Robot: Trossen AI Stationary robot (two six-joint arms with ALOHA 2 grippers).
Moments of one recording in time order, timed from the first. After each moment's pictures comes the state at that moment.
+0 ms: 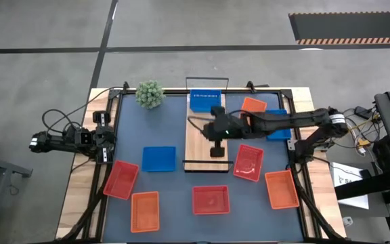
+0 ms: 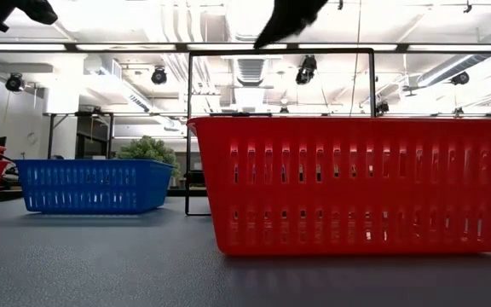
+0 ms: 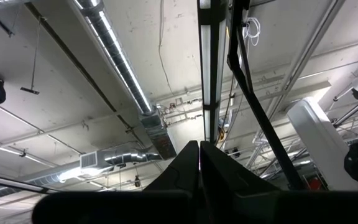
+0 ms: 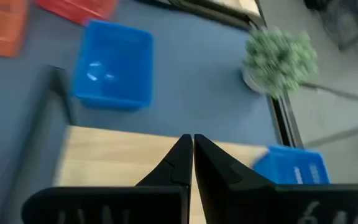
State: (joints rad) left arm -0.11 0.10 0.01 0.93 0.02 0.35; right arm 0.07 1.58 1.42 -0.53 0.25 -0.22
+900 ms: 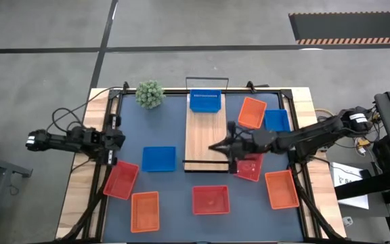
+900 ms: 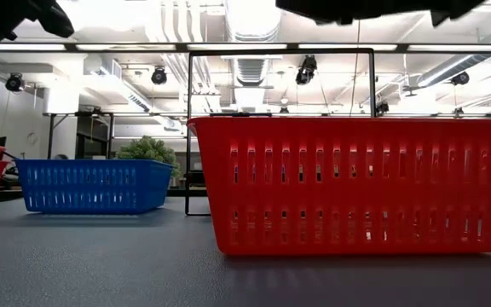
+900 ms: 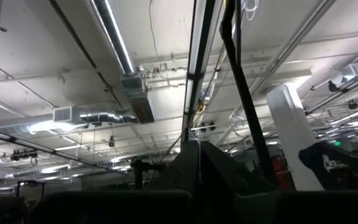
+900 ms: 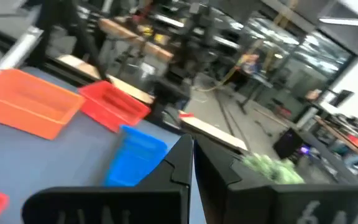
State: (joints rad) left arm -0.11 0.21 0.01 0.87 0.02 0.19; right arm 0.12 1.29 0.68 0.56 0.10 -0.49
